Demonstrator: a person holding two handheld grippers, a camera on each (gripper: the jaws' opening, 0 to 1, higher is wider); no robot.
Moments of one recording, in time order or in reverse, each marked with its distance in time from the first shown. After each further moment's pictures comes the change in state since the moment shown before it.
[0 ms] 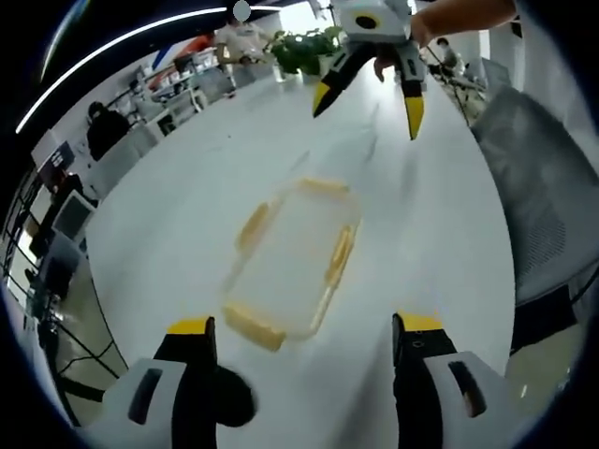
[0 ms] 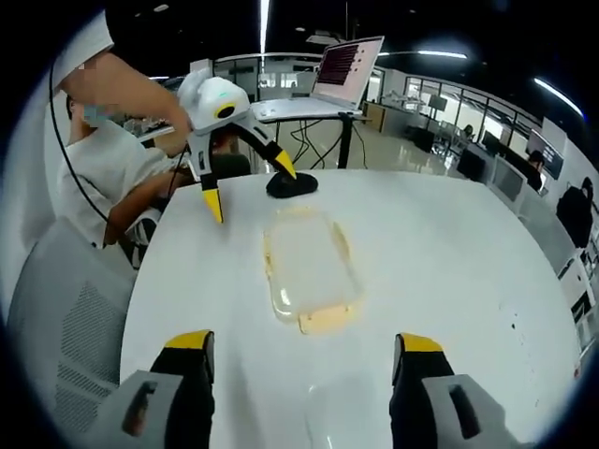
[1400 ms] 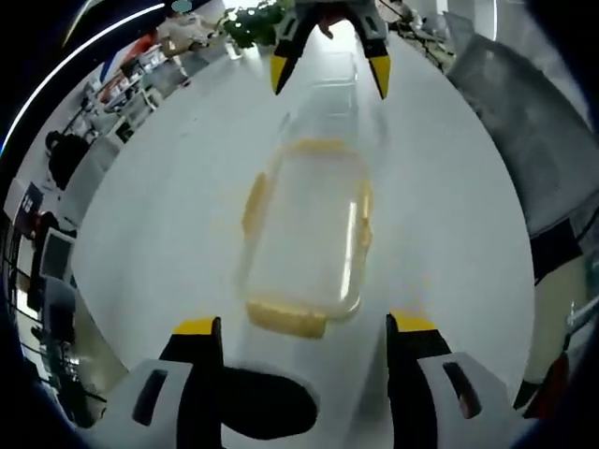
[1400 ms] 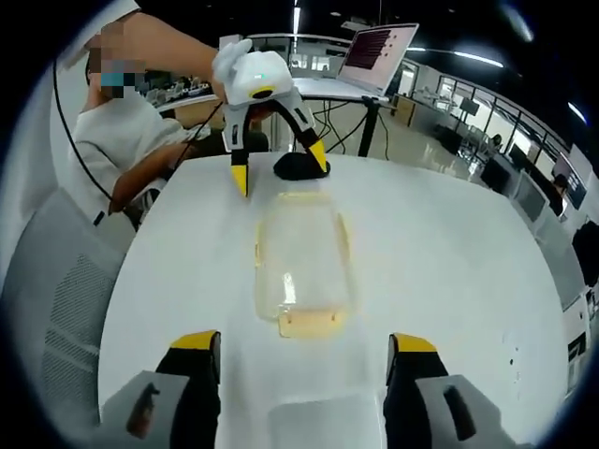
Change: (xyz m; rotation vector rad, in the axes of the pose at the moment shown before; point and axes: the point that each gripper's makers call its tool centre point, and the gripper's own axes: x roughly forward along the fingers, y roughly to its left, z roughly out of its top) left arm 0.019 0.030 -0.020 0.214 0.154 -0.102; right arm 0.023 -0.020 0.002 -0.124 0.092 0.071
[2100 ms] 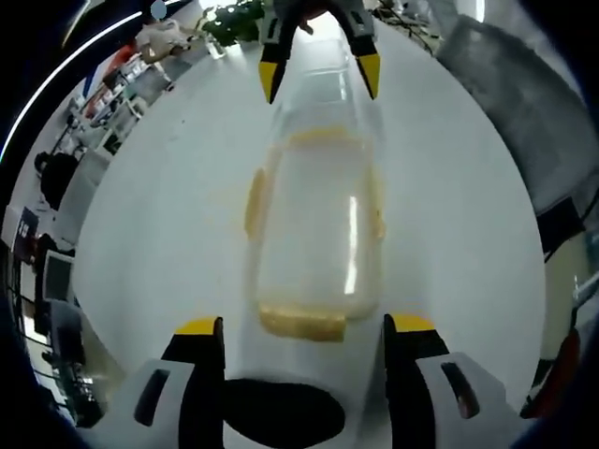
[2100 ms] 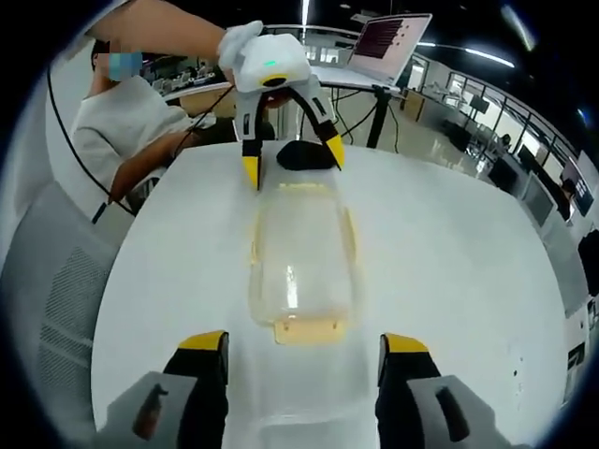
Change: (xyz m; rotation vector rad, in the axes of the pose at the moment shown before) left arm 0.011 0.009 0.001 0.090 0.030 -0.018; right arm 0.019 -0.003 0.001 -0.025 0.039 0.023
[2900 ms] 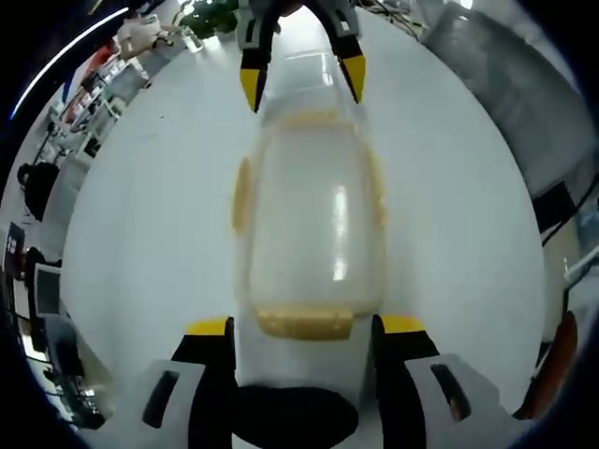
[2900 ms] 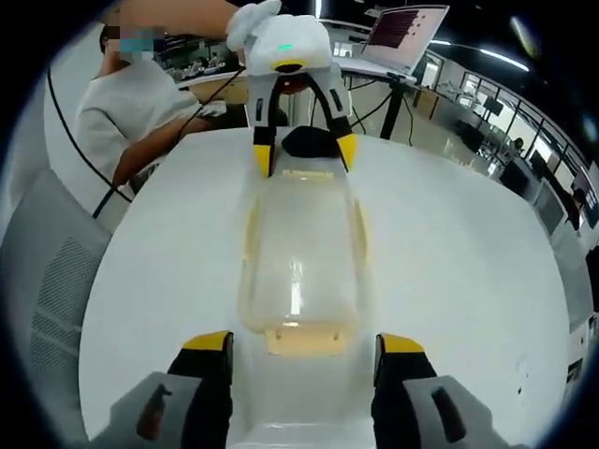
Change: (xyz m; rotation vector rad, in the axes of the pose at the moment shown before) left arm 0.012 0.003 -0.007 0.042 0.053 -0.084; right arm 0.025 -0.005 -0.003 -0.053 0.041 0.036
